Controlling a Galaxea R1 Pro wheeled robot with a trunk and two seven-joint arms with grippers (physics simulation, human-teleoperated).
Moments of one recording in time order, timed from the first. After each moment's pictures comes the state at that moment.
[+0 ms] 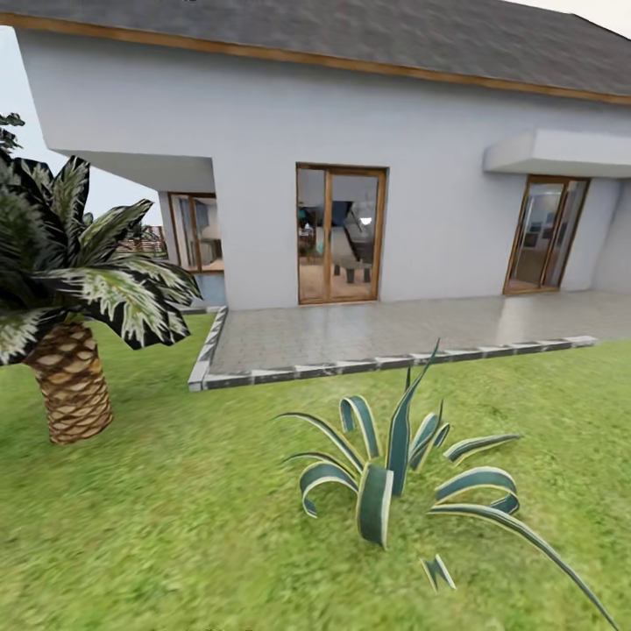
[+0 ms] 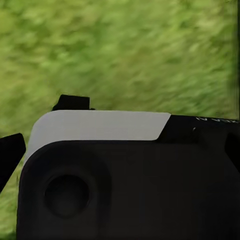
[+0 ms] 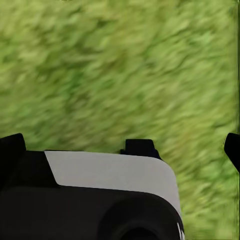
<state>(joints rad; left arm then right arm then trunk) 0.00 -0.01 0.02 -0.21 0.11 0.01 -0.09 -0.09 0.01 0.00 -0.04 0.00 -0.22 0.00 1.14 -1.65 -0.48</state>
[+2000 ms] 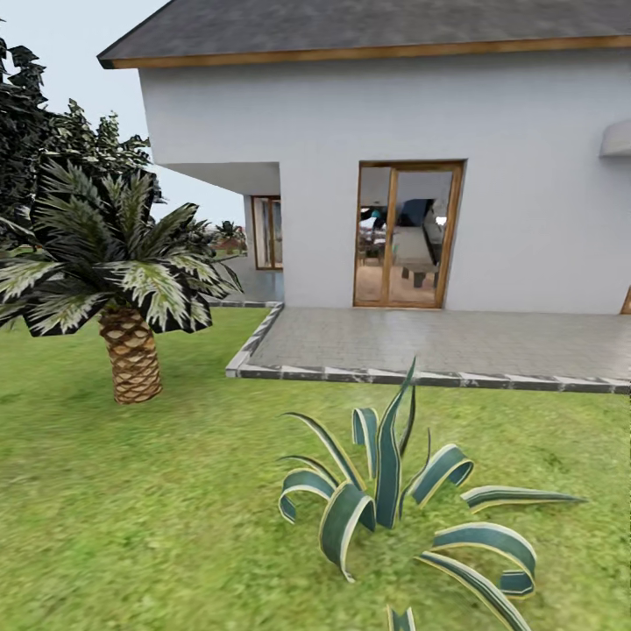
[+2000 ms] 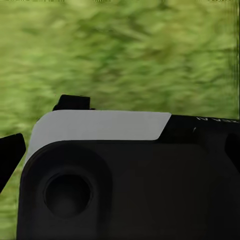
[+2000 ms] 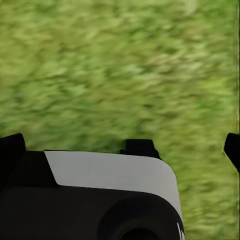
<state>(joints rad) 0.00 -0.01 0.02 -0.21 0.11 0.01 -0.09 -0.09 0.01 0.00 -0.04 0.00 -0.22 0.00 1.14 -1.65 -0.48</state>
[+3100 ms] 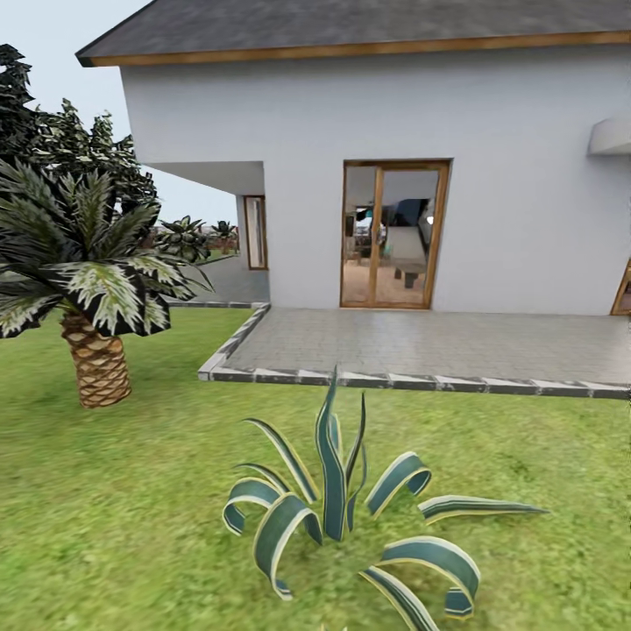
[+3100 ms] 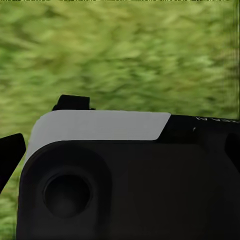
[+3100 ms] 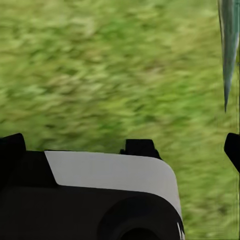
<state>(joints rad) 0.00 -0.01 0.02 -0.21 0.11 0.01 -0.09 -0.09 0.01 0.00 -0.04 0.00 -0.22 0.00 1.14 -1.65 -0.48</state>
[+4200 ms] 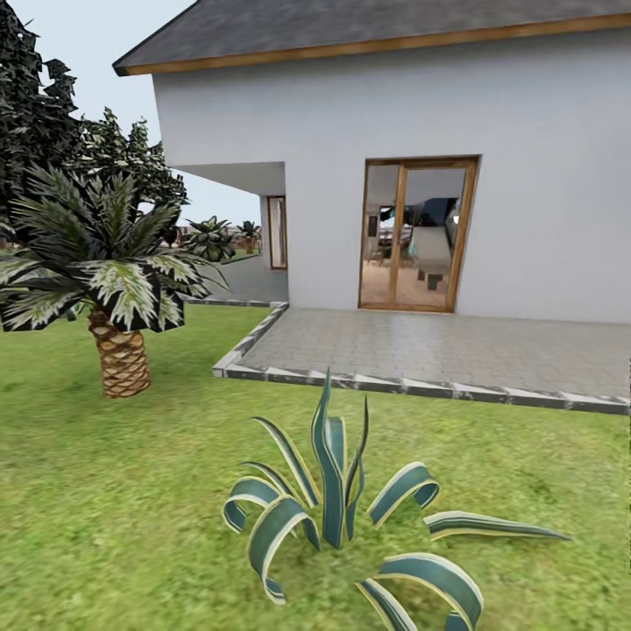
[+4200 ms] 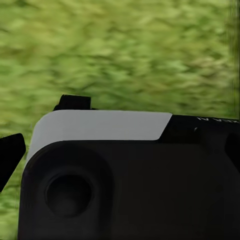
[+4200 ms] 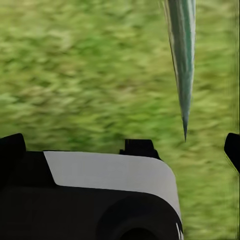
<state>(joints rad) 0.00 -0.01 0.02 -0.21 0.11 0.01 -0.09 -0.09 0.01 0.00 -0.04 0.00 -0.22 0.00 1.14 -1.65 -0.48</state>
